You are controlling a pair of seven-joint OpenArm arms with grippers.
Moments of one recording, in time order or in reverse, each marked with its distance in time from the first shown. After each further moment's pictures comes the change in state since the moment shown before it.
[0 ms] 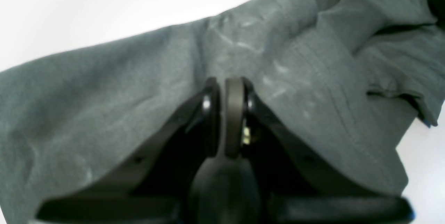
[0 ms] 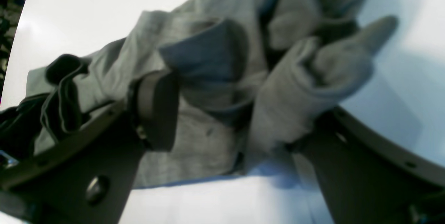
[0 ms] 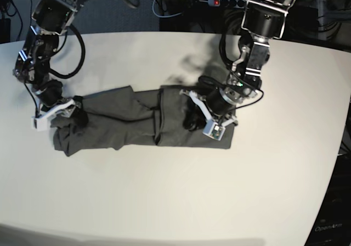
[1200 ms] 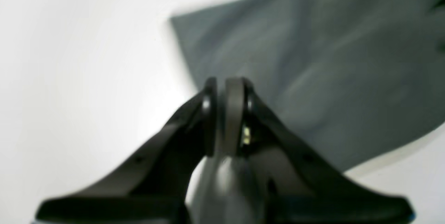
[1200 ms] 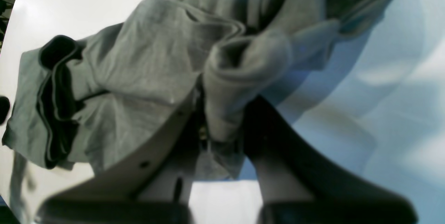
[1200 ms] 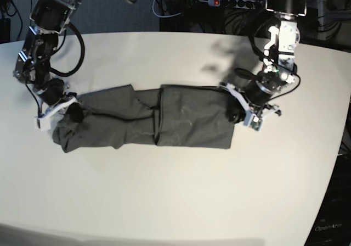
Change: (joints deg) left arm 10.7 -6.1 -12.1 20.2 1.4 1.1 13.8; right arm -1.0 1.6 -3.3 0.0 -0.2 0.0 0.2
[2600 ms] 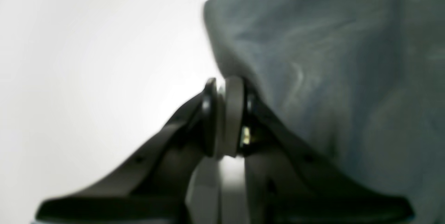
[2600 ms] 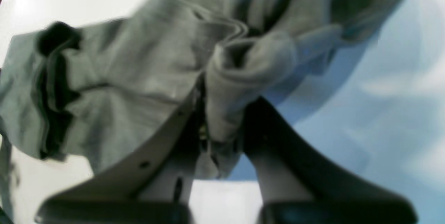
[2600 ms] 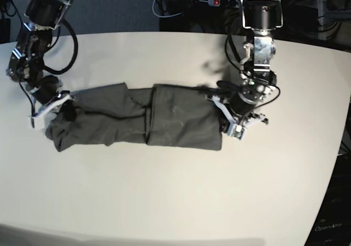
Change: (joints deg) left arm -7.3 11.2 -5.8 -13.3 19.3 0.3 -8.3; right arm -2.2 2.0 -0.9 4.7 -0.1 -0.3 -0.2
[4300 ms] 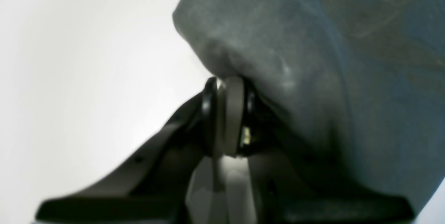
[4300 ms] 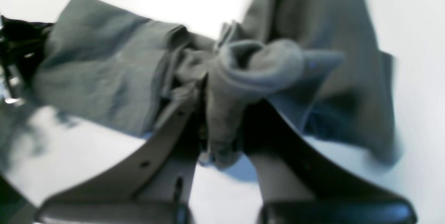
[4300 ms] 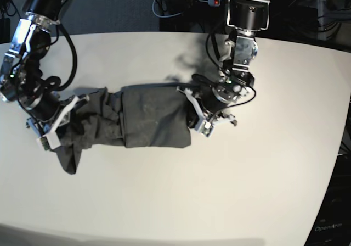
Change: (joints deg) left arm -0.6 3.2 7.5 -2.5 -0.4 -1.7 -1.0; right arm -1.7 -1.1 -7.1 30.6 0.1 0.6 -19.8
